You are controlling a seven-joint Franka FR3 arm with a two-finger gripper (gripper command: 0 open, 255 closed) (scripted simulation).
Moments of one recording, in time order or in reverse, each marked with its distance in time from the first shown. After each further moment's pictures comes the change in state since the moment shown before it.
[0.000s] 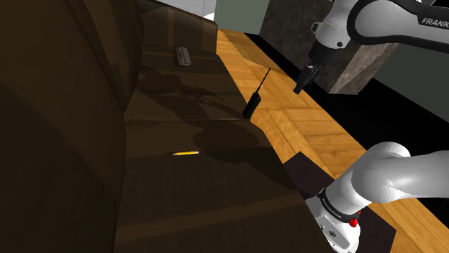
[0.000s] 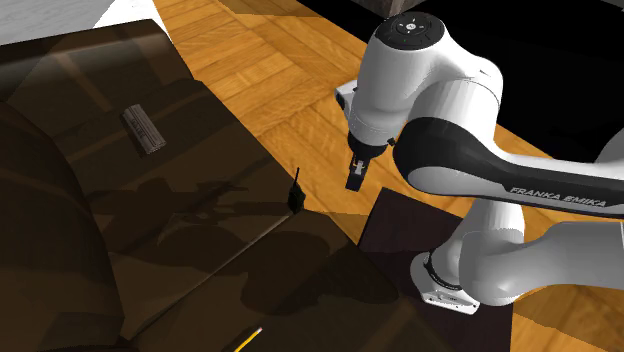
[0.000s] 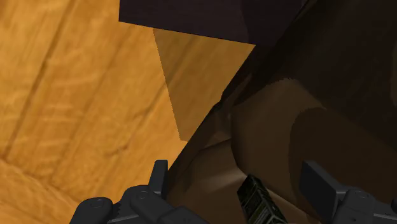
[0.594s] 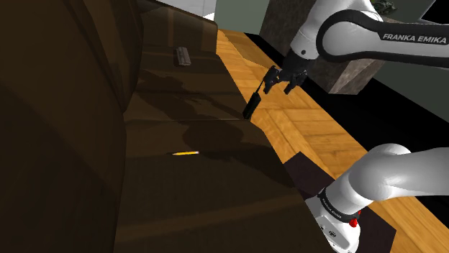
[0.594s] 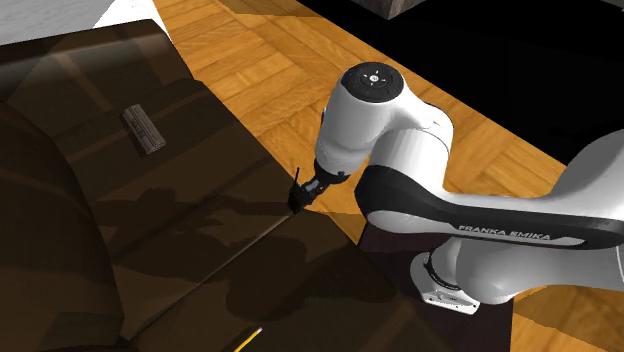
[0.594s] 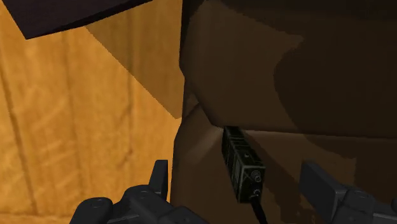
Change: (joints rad) arm -0.089 0.085 0.182 -0.062 0.160 0.269 0.521
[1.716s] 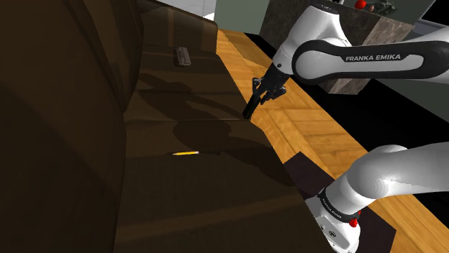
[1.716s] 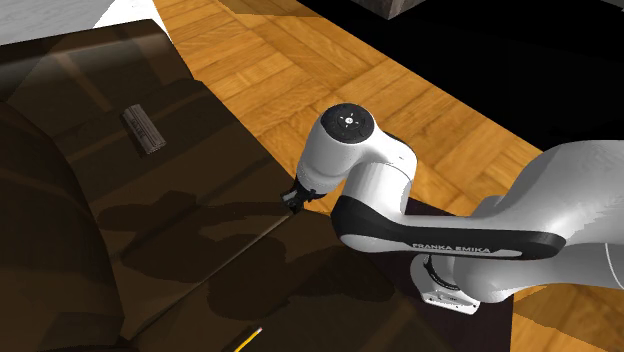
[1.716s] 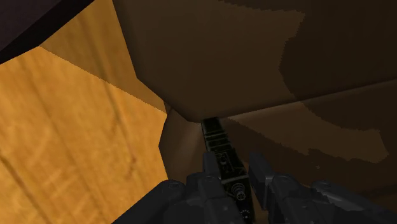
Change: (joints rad) arm -0.066 0.103 0.121 -0.077 0.057 0.263 0.293
